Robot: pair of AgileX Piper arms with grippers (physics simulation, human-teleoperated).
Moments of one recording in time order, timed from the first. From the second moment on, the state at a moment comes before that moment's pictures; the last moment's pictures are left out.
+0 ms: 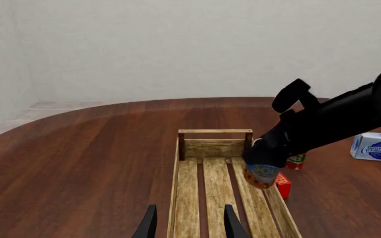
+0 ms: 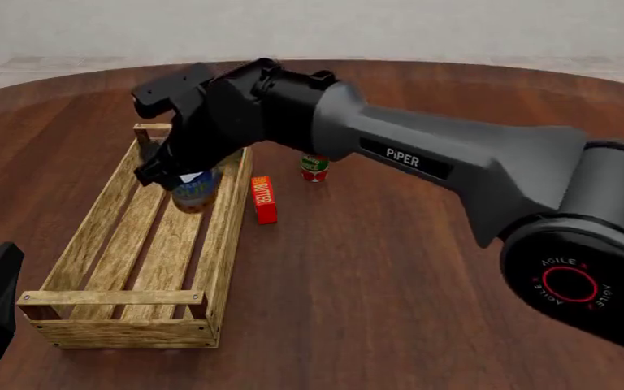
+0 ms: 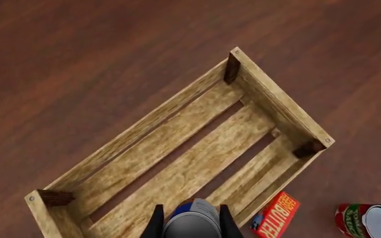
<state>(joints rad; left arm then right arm) 0.00 0.01 0.00 0.00 0.00 0.91 2.17 -1.97 0.60 0.01</state>
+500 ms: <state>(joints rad) 0.00 0.01 0.00 0.00 0.00 0.91 2.31 -2.10 0.64 0.02</state>
